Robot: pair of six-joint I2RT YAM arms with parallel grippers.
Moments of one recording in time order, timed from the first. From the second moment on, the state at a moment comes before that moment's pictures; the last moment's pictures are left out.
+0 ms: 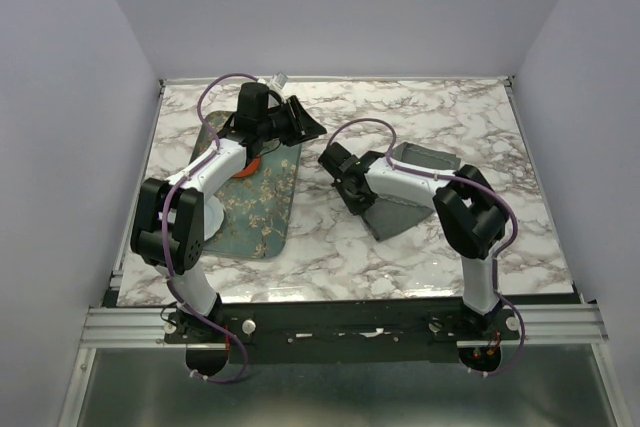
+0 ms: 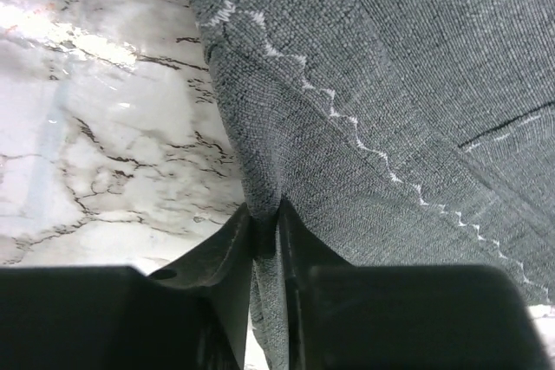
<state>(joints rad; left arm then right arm) -0.31 1.72 1.25 0.03 0.56 -0.77 0.78 2.00 1.41 -0.73 0.28 0.24</state>
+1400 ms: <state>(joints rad) -0.56 1.76 1.08 -0.10 0.30 -1.01 0.41 1.88 1.07 -0.27 -0.56 0.29</state>
